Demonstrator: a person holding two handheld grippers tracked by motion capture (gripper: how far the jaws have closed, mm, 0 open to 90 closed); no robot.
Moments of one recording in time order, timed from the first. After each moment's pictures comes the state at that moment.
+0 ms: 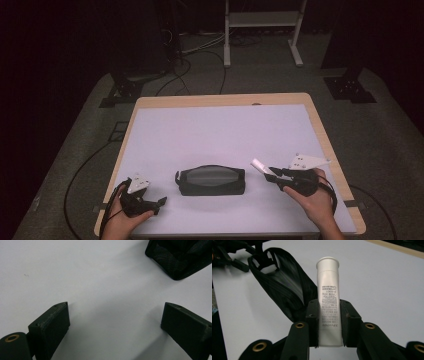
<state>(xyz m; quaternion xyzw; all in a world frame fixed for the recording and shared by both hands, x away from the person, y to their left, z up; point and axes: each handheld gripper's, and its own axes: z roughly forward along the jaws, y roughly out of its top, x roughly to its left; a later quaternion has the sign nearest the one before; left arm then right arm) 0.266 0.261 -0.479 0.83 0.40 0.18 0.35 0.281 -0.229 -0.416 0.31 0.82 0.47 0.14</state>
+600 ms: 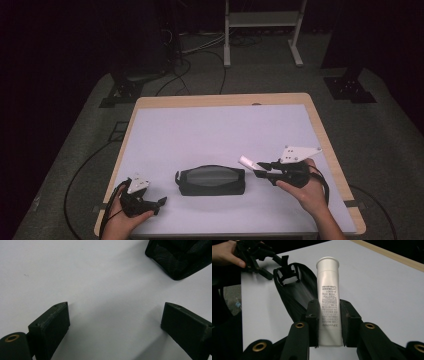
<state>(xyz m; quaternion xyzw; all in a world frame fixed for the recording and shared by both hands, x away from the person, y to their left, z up) 0.266 0.261 -0.479 0.83 0.40 0.18 0.35 0.298 -0.208 -0.396 0.24 0.83 0.50 0.09</state>
